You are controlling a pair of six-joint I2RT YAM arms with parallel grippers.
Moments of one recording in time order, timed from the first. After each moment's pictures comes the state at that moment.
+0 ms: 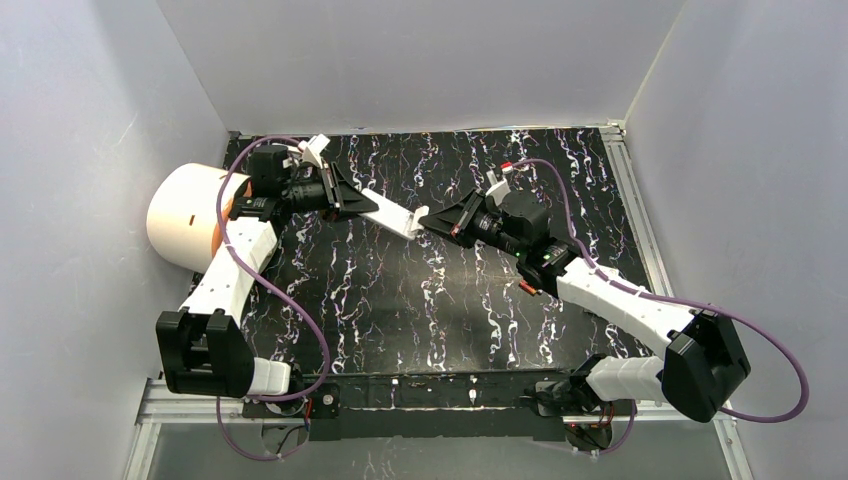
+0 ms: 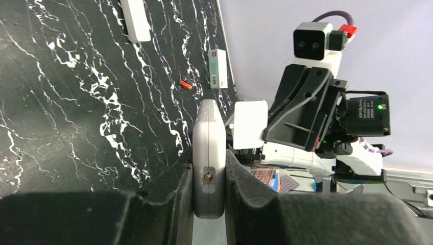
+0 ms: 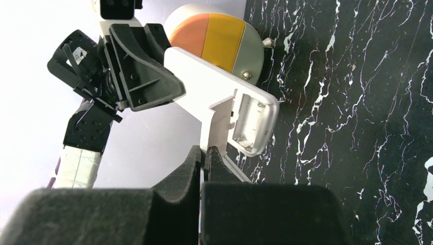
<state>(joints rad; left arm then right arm) -0.08 1.36 1.14 -0.37 1.00 -0.67 0.74 1.25 0.86 0.23 -0.23 1.23</state>
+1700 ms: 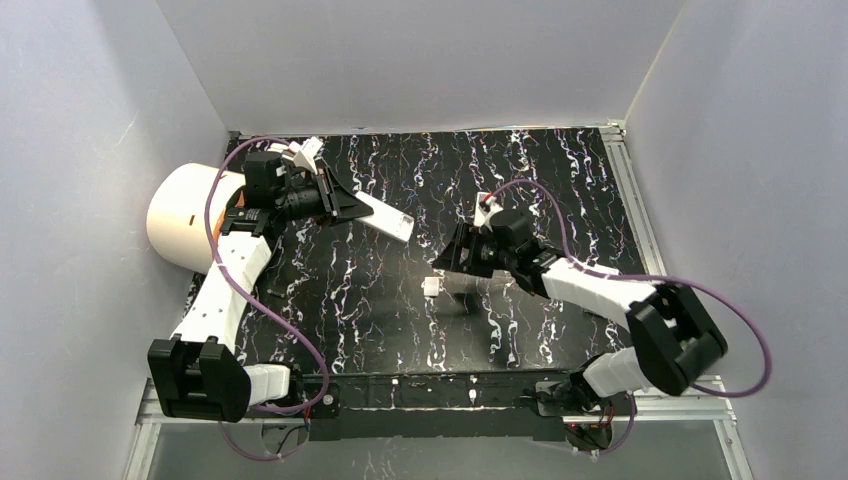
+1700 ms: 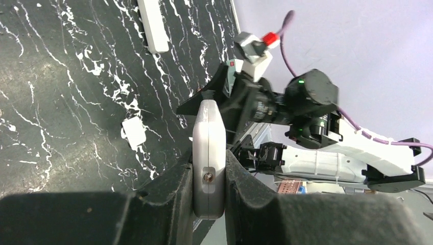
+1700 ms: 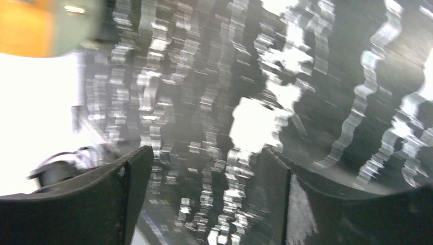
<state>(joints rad) -0.08 1.25 1.10 -0.44 0.89 -0.58 0.67 1.44 0.72 0.05 -0.26 0.77</state>
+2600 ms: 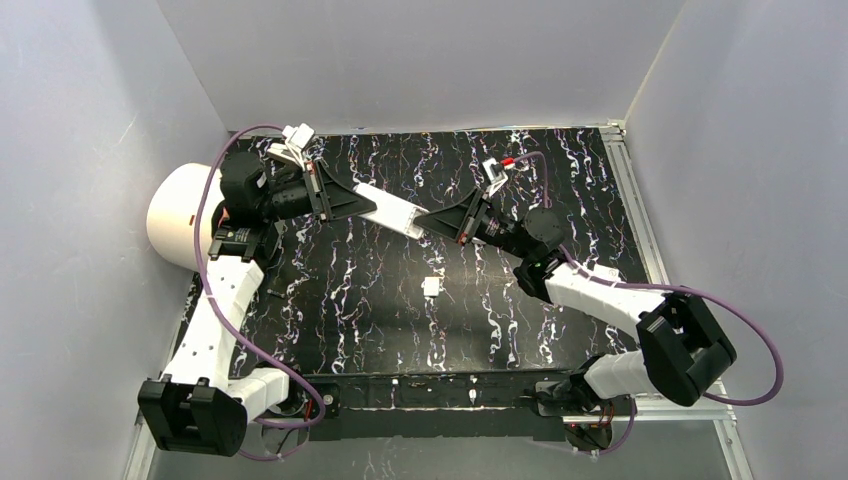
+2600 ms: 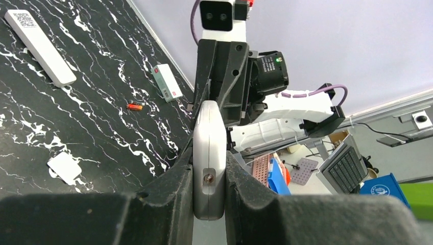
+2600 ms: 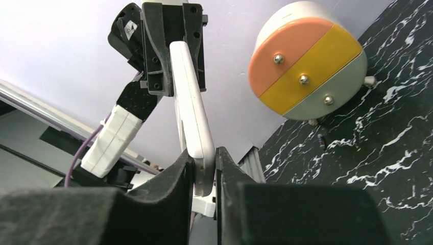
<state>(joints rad) -0.10 1.10 1.06 -0.08 1.13 -0.83 0.71 1.34 0.71 0.97 -0.52 1.17</state>
